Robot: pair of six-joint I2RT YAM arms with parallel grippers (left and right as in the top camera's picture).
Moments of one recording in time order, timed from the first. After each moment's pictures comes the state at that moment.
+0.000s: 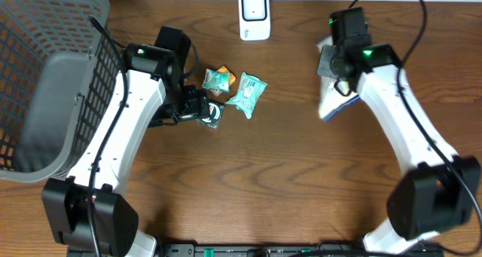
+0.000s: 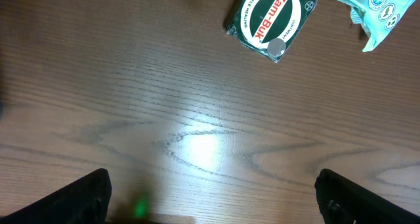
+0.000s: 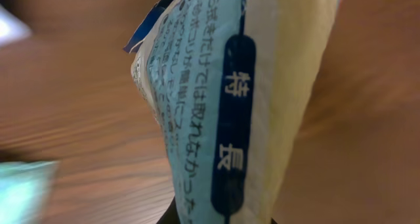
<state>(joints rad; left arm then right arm) -0.24 1.69 1.54 -1.37 0.05 -0.40 0.24 1.81 1.53 -0.81 0.32 0.41</state>
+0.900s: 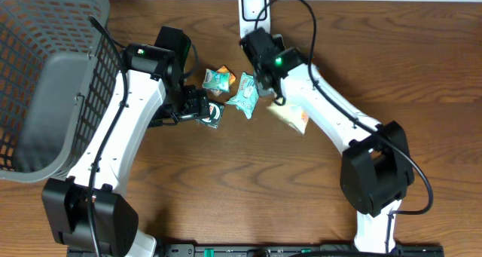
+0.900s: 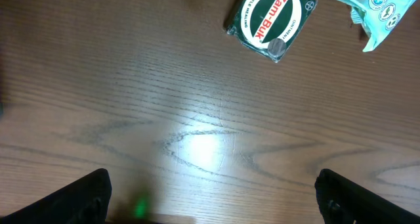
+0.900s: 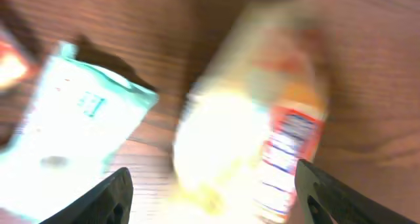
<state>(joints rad) -0.24 1.69 1.54 -1.37 0.05 -0.40 0.56 2.05 1.73 -0.91 0.38 0.30</state>
